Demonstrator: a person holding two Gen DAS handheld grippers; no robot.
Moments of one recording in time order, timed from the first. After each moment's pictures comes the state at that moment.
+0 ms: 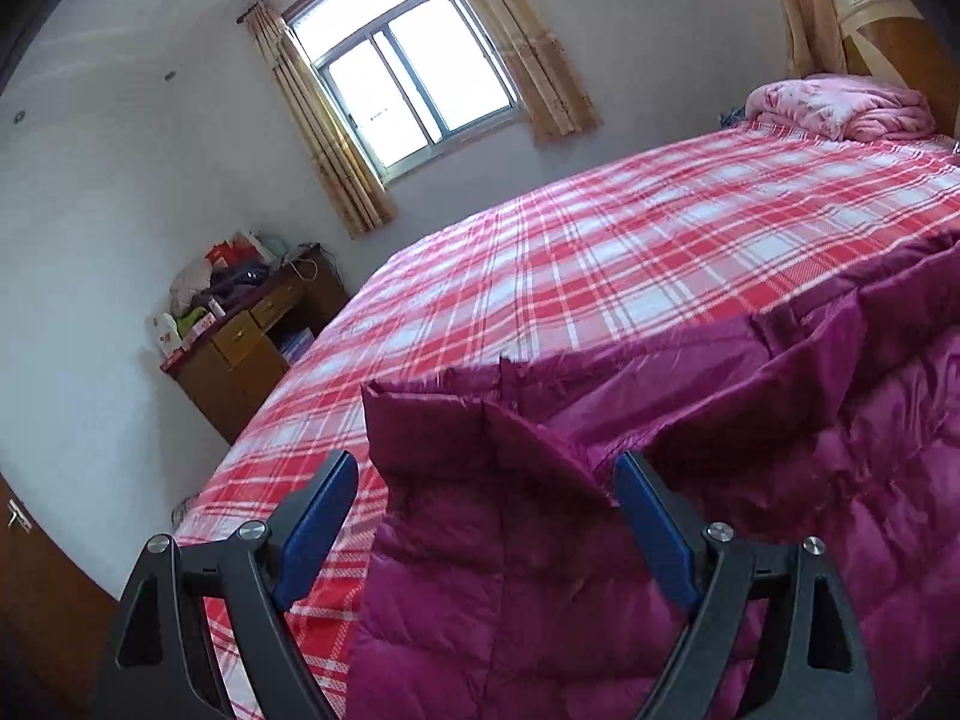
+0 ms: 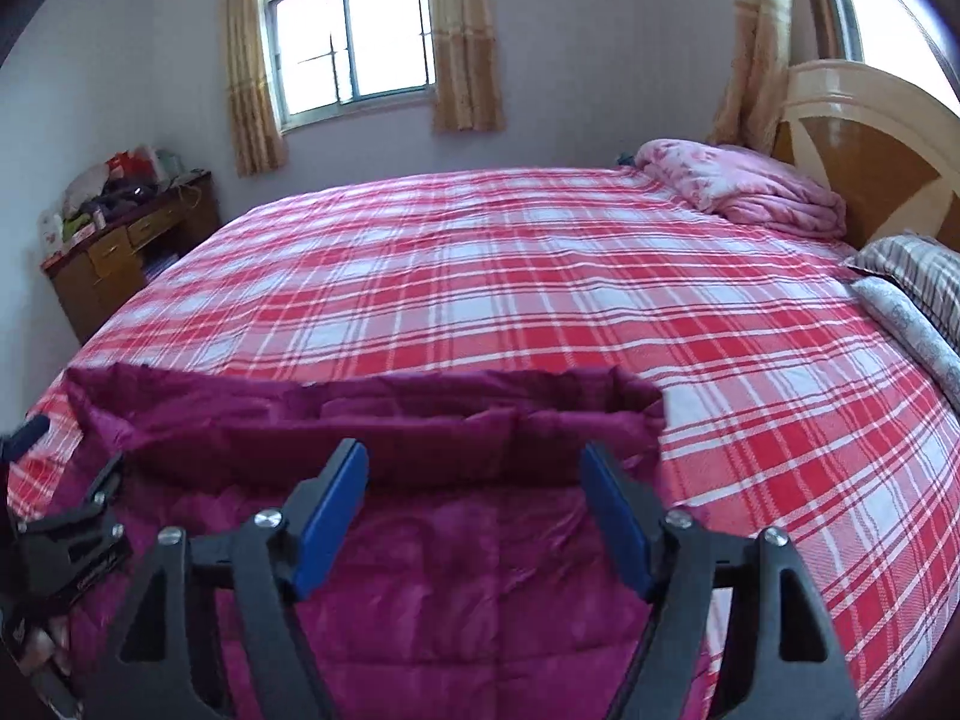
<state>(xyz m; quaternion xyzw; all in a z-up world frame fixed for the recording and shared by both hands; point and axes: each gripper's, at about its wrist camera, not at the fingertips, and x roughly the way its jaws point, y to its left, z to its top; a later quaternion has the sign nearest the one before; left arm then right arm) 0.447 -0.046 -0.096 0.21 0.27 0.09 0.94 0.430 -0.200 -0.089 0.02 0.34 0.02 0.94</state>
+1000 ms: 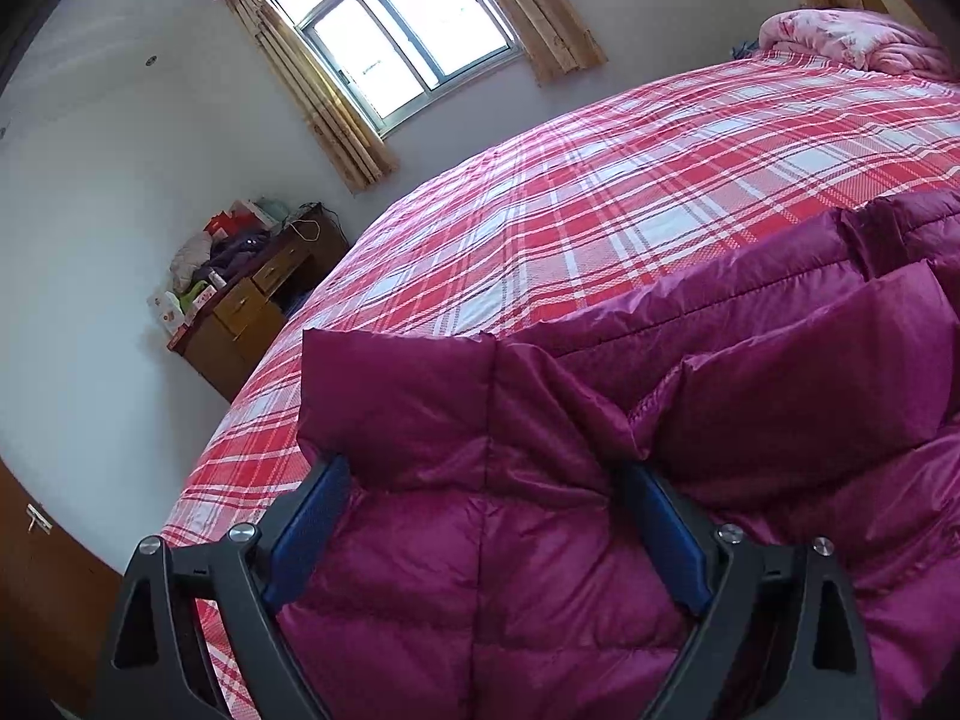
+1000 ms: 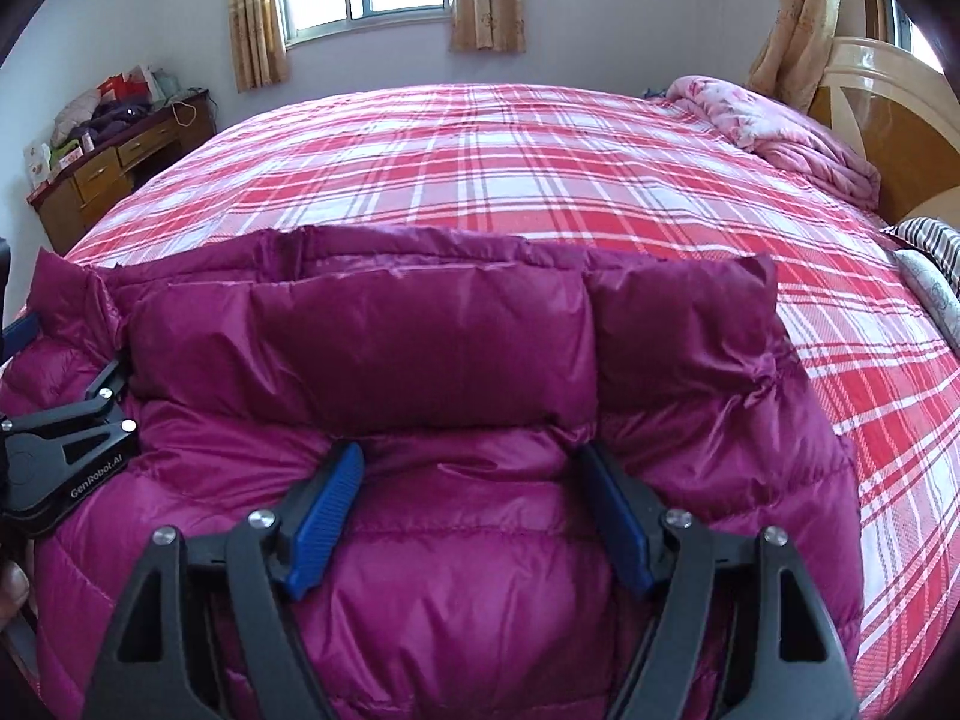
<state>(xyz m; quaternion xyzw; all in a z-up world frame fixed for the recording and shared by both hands) 0.519 -0.051 -0.165 0.23 0.34 0.13 0.90 0.469 -0.188 -0.160 0.01 0.42 0.00 0.91</state>
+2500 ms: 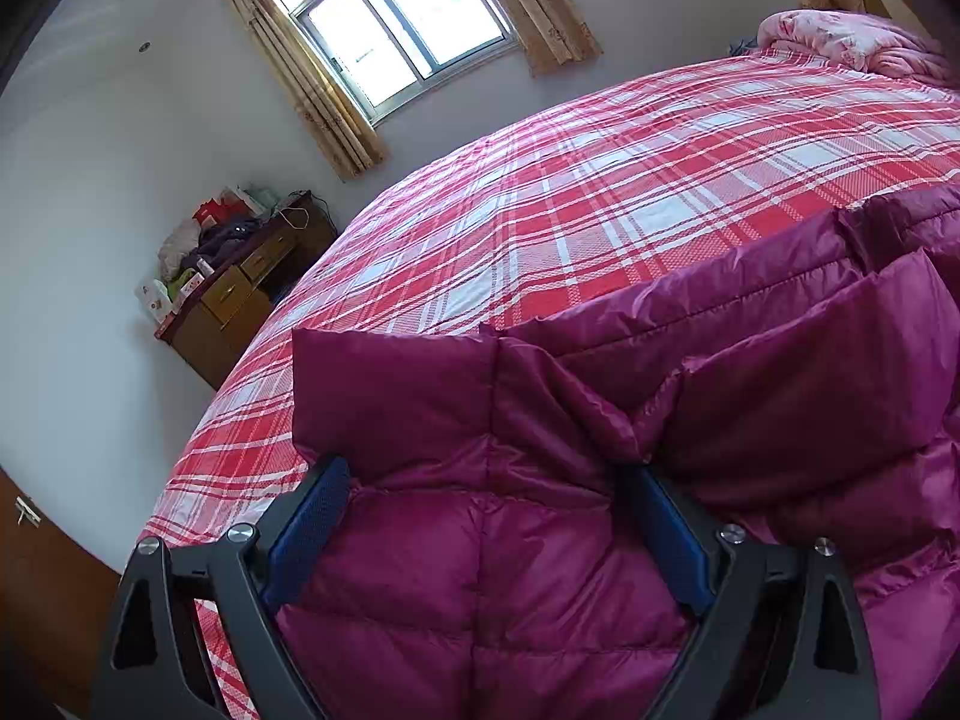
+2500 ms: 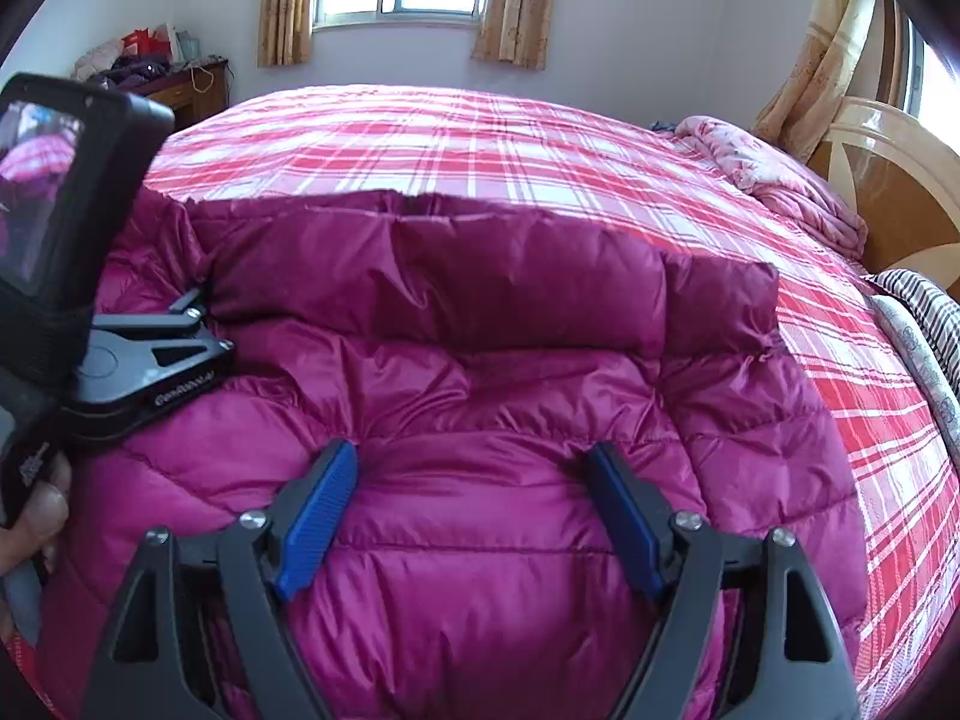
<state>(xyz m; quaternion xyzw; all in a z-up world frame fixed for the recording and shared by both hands) 0.523 -0.047 -0.171 0.22 0.35 0.12 0.90 0.432 -0.131 -0.159 -0.05 0.41 -0.02 0.91</state>
